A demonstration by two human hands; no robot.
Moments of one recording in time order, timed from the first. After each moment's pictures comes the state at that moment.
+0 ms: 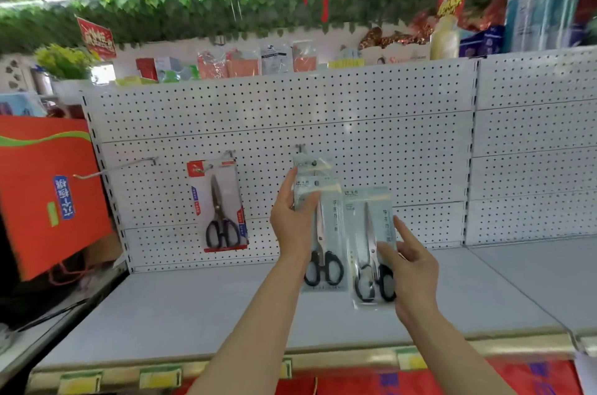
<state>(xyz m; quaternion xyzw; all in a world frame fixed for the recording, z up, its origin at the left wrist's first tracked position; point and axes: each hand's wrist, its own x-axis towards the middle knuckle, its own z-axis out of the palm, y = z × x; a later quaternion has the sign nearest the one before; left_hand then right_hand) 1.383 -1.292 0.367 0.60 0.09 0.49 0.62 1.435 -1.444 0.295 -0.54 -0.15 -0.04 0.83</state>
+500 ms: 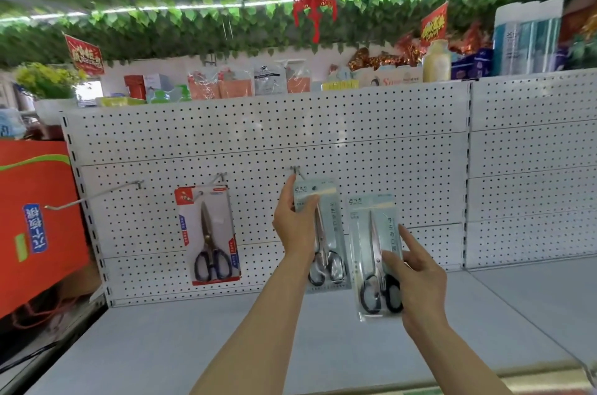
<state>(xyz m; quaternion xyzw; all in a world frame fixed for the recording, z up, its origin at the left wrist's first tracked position) 1.444 -1.263 0.393 0.60 0.12 0.50 0.62 1.472 -1.426 0.313 -0.51 -0.15 -0.06 0.84</state>
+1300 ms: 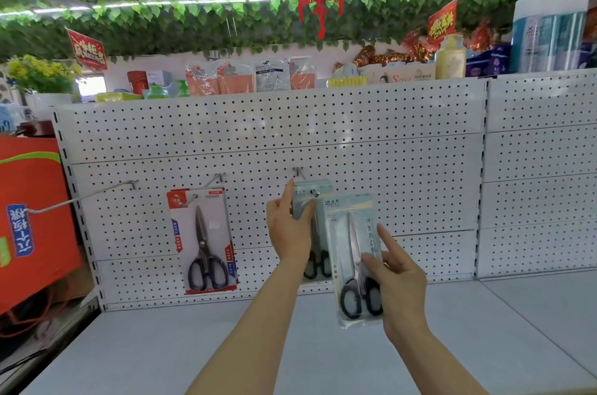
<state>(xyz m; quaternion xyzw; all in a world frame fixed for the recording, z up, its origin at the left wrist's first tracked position) 1.489 -1.213 0.373 0.70 0.19 0.51 0.47 1.476 -1.387 0.327 -0.53 -0.18 -0.03 0.83</state>
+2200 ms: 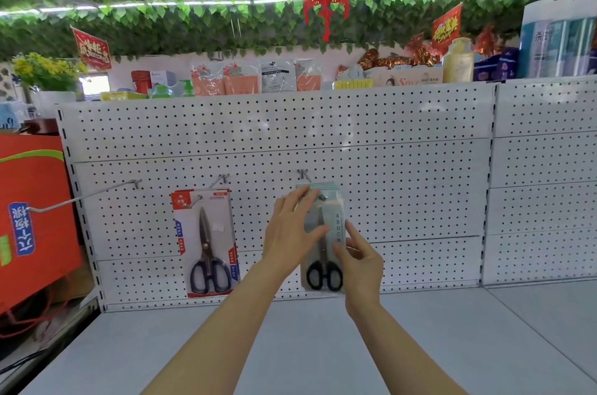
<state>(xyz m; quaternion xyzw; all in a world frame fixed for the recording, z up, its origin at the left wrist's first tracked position) 1.461 -1.186 0.379 0.90 0.06 0.41 0.14 1.500 -1.306 0.325 -0.55 -0.14 -0.02 0.82</state>
